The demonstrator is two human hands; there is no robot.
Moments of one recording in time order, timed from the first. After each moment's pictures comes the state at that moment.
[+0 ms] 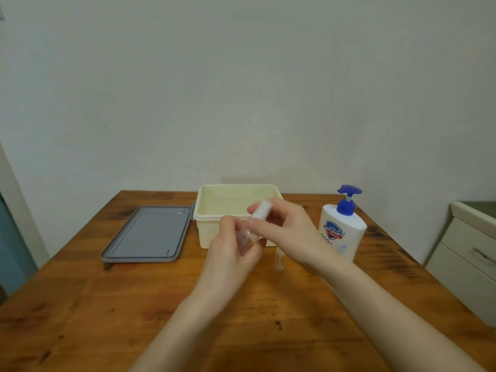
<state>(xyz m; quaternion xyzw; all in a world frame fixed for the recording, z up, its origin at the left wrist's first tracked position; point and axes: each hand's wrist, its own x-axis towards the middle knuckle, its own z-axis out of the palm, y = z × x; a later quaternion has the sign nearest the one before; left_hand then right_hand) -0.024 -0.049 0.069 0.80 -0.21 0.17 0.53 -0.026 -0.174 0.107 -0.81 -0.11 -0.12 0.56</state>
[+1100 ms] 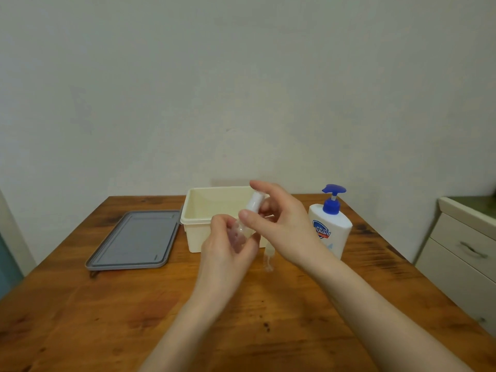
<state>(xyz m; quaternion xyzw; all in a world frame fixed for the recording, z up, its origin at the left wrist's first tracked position) -0.028 -0.069 0.074 0.77 -0.18 0.18 0.58 -0.039 -0.179 0.119 -0.80 -0.12 -0.21 0.55</state>
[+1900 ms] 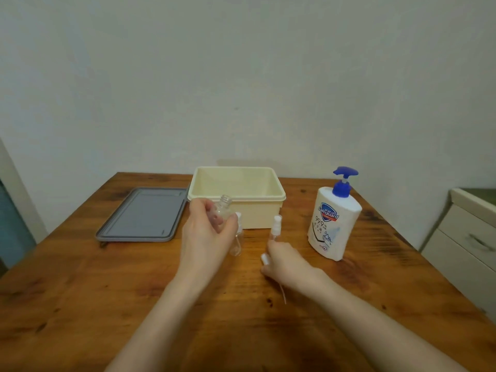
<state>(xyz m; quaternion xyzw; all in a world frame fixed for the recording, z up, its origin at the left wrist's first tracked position) -0.016 -0.044 0.053 0.81 -0.08 0.23 0.53 -0.005 -0.201 0.008 -0.99 0.00 0.06 0.16</state>
